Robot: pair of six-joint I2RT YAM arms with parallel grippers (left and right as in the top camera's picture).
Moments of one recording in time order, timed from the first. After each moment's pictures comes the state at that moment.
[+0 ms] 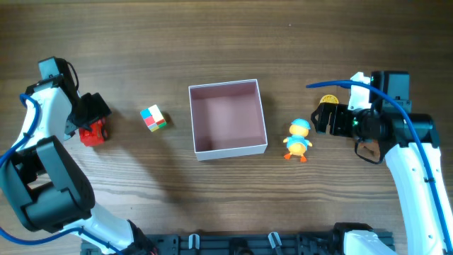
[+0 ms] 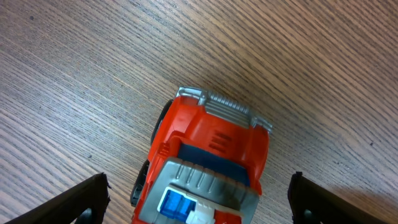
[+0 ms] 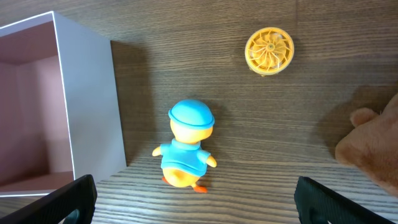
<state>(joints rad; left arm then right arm) 0.37 1.84 1.25 -0.81 -0.12 -0.24 -0.04 1.23 1.06 -0.96 -0.21 0.07</state>
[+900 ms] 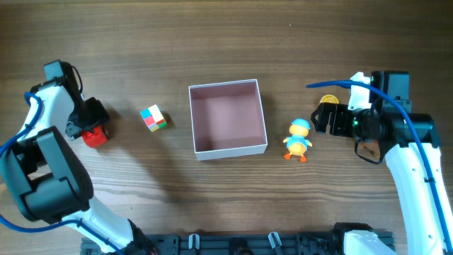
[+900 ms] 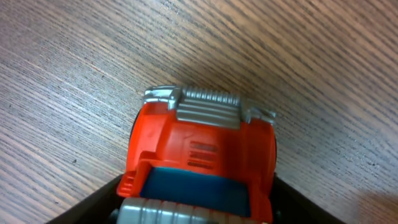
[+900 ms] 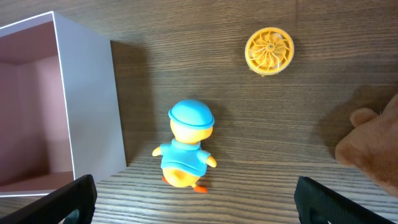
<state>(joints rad) 0.37 1.90 1.25 -0.82 -0.12 -0.20 -0.04 1.23 1.06 -0.96 -0.21 0.07</state>
